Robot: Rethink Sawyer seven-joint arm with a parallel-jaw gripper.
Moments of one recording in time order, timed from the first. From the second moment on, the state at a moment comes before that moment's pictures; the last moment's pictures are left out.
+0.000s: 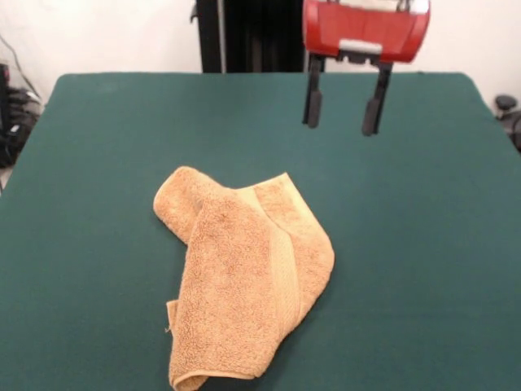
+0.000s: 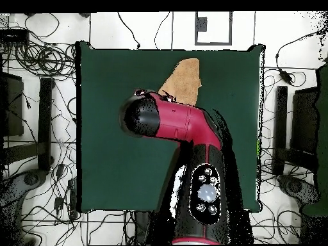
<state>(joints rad) -0.01 -0.64 -0.13 1.47 0.06 0.48 1.80</state>
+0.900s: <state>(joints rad) -0.01 -0.52 -0.13 1.47 0.10 0.47 1.80</state>
